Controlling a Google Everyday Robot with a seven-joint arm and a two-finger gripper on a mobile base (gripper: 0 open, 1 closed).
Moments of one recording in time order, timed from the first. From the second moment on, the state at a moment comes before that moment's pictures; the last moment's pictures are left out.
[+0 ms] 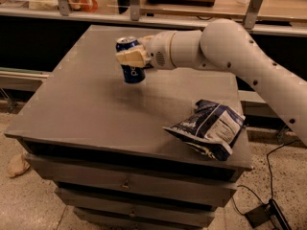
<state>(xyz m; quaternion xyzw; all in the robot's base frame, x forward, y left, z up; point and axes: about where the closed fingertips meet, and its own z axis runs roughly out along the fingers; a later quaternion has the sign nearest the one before) 0.633 0.056 0.931 -0.69 -0.40 -0.52 0.30</state>
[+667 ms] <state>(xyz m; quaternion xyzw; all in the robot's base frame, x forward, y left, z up) 0.642 0.065 0.914 -0.68 -0.39 -0.52 0.33</state>
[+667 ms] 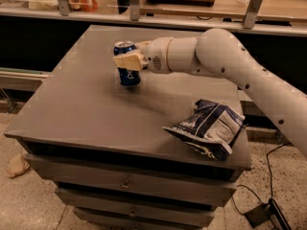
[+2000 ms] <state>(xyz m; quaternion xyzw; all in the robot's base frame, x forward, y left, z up) 0.616 0.044 0.905 -0.70 -0.37 -0.54 0.28</state>
